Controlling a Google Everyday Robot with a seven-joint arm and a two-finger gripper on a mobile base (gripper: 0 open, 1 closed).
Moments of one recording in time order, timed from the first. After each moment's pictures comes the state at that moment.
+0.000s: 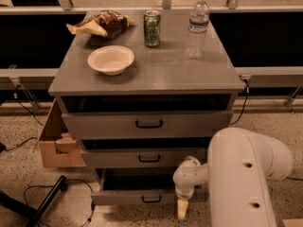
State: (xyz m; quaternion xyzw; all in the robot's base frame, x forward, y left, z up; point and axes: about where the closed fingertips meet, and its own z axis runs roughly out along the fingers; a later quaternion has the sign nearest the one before) arm 0.514 -0.162 0.212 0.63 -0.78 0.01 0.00
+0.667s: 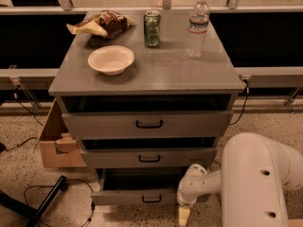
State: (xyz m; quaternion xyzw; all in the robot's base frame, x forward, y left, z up) arm 0.482 -0.159 0.207 0.65 -0.76 -0.03 -0.03
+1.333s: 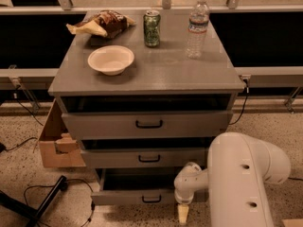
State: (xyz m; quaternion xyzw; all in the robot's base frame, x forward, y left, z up) arm 0.497 -0.156 0.183 0.68 -0.73 -0.02 -0.01
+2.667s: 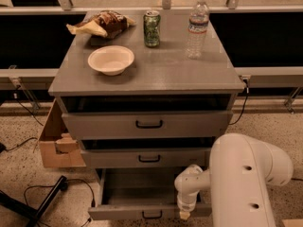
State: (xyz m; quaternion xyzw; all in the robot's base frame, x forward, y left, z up) arm 0.442 -0.167 0.182 0.62 -0.78 -0.07 0.07
